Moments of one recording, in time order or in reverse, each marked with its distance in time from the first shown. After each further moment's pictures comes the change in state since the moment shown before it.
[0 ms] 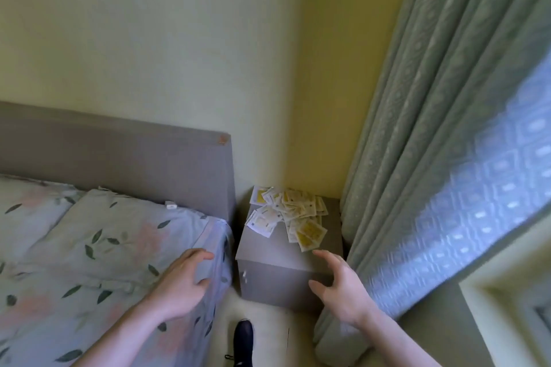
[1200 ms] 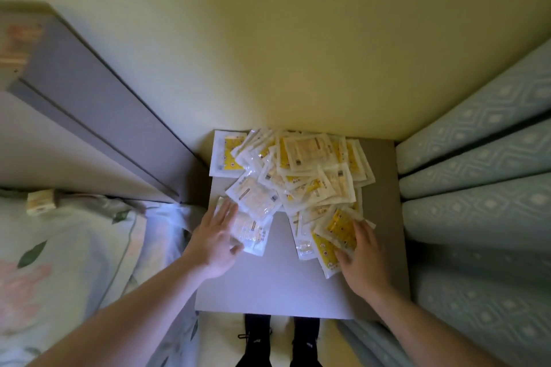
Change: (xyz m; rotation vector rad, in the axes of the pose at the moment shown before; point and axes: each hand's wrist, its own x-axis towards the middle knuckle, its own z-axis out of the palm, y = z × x) left_hand 0.540 -0.135 0.279 0.361 -0.384 0.047; right_hand 0.470 0.299 0.156 -0.229 -0.041 0.488
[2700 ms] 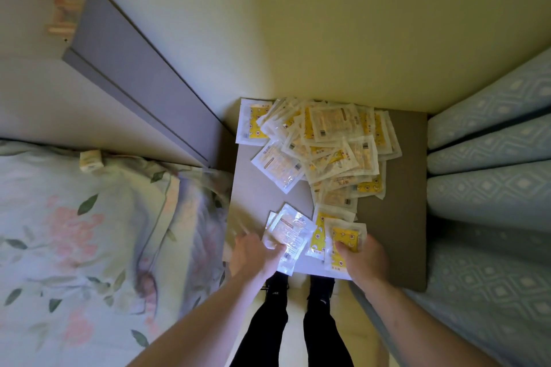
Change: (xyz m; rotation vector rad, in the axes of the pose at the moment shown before) left_hand -0.077 0.078 0.039 -0.332 -0.086 -0.682; right_hand -0.050 -0.015 0.036 0.477 -0.063 0.330
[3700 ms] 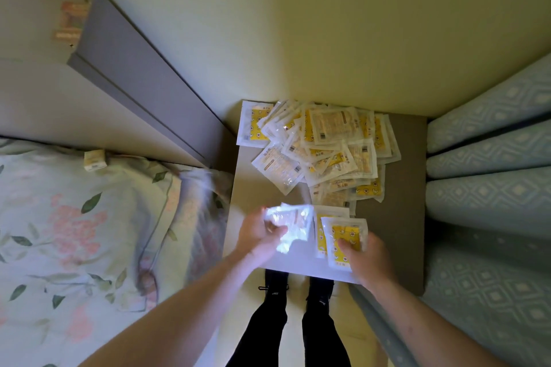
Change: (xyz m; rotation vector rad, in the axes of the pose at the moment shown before) left_hand 0.019 0.022 -0.020 -0.427 -0.082 0.219; right_hand -0.001 -0.013 -0.024 0.080 -0.128 -0.074
